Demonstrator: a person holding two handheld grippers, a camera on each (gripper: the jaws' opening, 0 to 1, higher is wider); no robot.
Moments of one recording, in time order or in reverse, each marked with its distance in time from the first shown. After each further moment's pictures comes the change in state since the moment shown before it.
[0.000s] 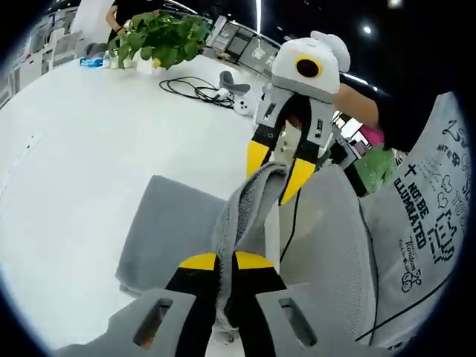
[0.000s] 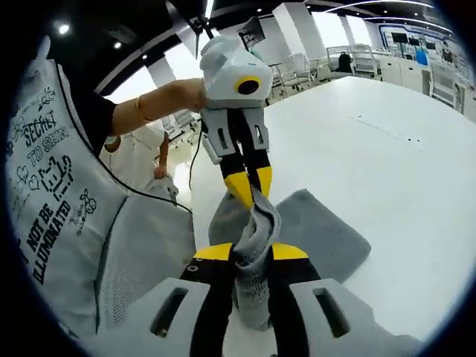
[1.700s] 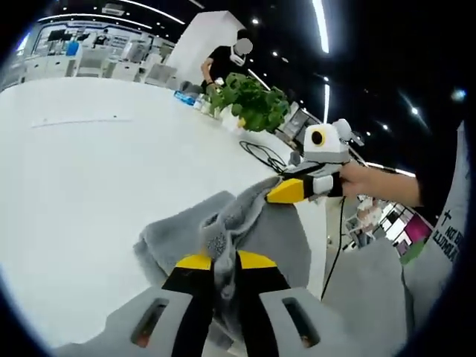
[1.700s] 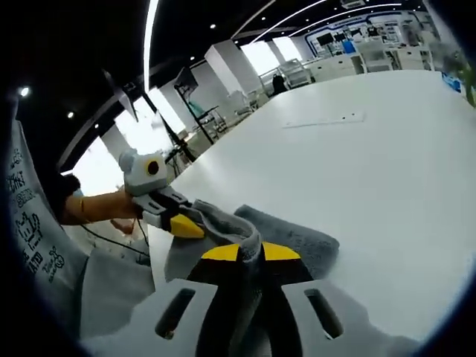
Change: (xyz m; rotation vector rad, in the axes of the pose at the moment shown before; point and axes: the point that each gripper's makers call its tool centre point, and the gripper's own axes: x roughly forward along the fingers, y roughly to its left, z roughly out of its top) left arm 0.001 0.062 -0.015 -0.353 -0.572 0.327; right arm 0.013 -0.095 -0.012 0.300 -0.268 -0.167
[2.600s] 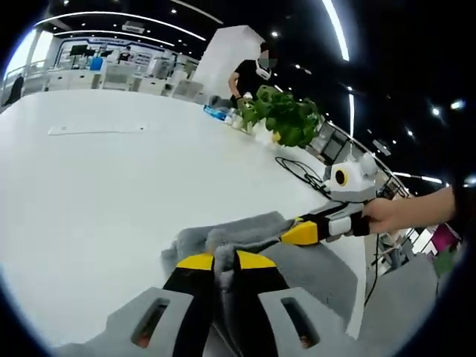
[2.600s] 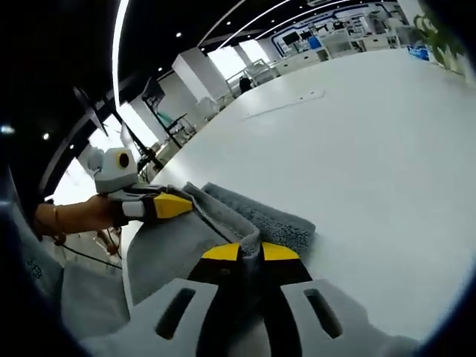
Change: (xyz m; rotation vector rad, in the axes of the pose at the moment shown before) left arm 0.041 0.049 0.006 0.032 -0.041 0.179; right arm 0.020 -0.049 -0.030 0.104 -0.025 -0.114
